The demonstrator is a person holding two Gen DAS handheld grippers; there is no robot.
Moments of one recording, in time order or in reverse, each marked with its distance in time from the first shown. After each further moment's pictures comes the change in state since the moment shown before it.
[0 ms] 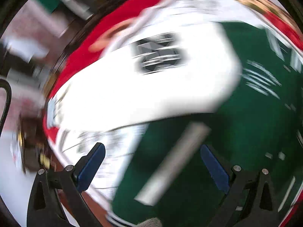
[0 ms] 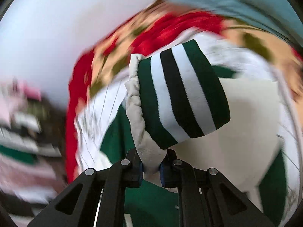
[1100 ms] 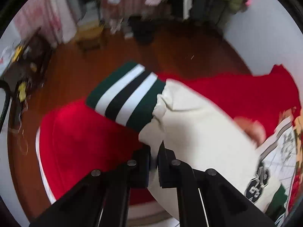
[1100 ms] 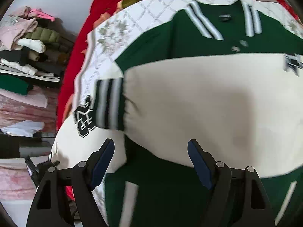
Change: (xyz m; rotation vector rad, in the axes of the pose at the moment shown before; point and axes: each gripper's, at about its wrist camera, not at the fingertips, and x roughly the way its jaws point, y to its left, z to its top) left arm 0.109 0.249 0.134 -0.735 -0.153 -0.120; right arm 0.086 0.077 -0.119 -0.231 0.337 0.088
